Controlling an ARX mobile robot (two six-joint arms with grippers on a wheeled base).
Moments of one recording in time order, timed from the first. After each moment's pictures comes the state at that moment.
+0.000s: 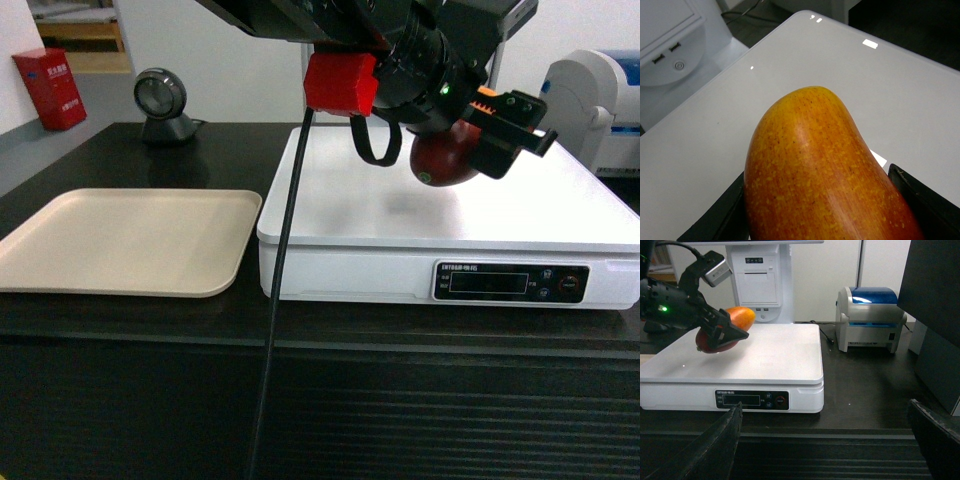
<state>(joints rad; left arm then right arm) -0.57 2.23 1.74 0.01 0.10 0.29 0.00 0.01 0.01 0.00 0.00 0.00</state>
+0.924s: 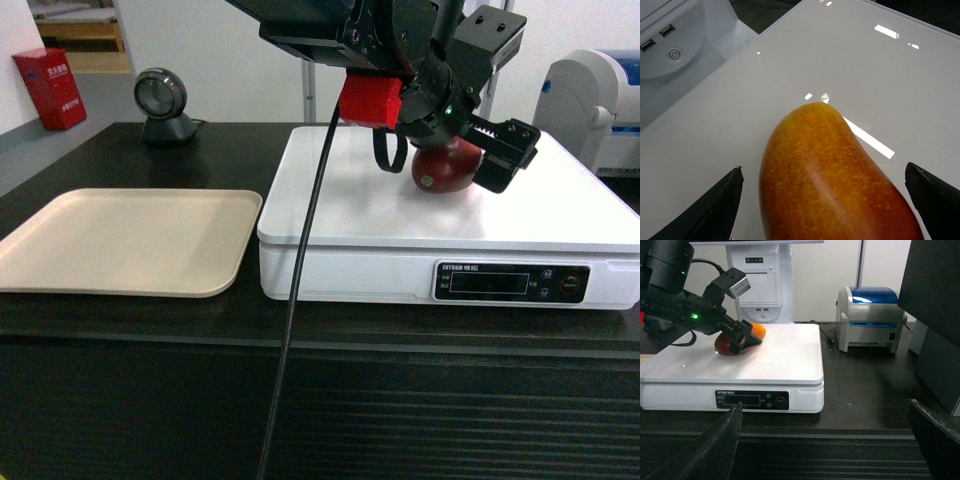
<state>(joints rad) -0.56 2.44 2.05 -0.15 0.05 0.29 0.00 0.01 0.01 0.00 0.00 0.00</state>
